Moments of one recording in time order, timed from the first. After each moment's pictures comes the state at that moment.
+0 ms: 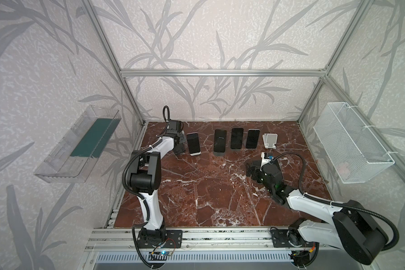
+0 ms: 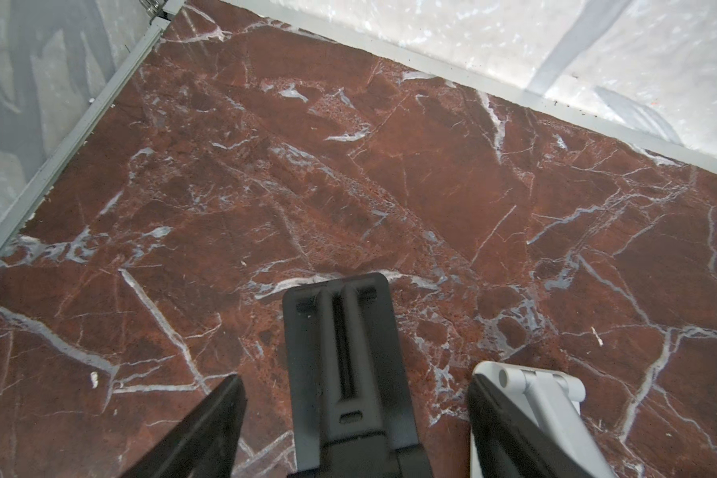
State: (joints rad) left arm -0.09 1.97 1.42 -0.30 -0.28 -0.37; right arm 0.56 1.22 0.38 0.40 0.27 0.49
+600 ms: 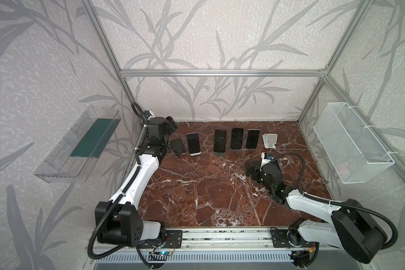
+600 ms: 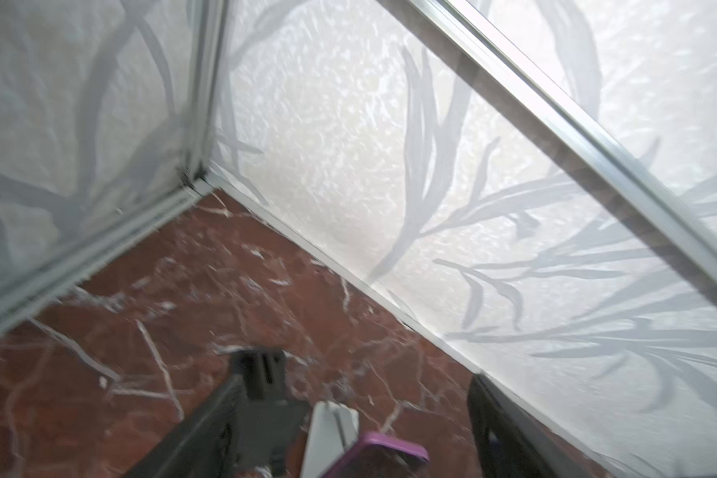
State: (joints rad) left arm -0.14 1.33 1.10 -0.06 -0.24 -0.69; right arm 0.56 1.24 0.38 0.40 0.27 0.52
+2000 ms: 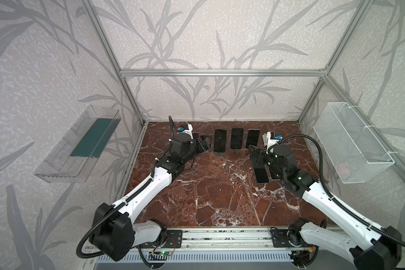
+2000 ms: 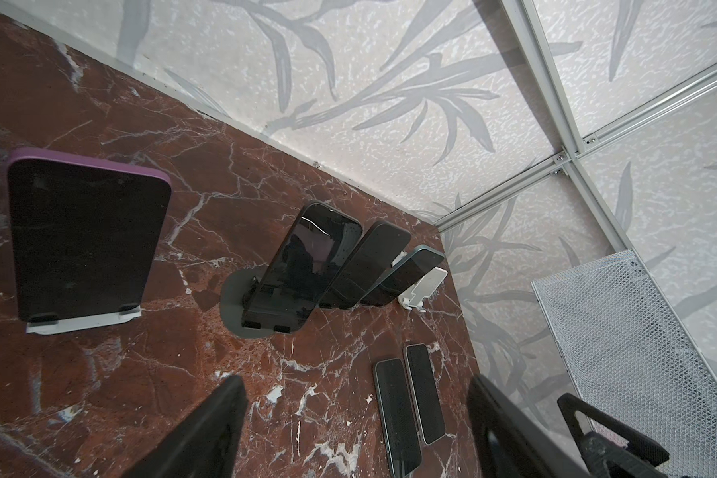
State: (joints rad) left arm -0.45 1.27 0.95 -0.02 0.08 -0.79; right arm 0.54 1.05 0.87 -0.18 0.24 0.42
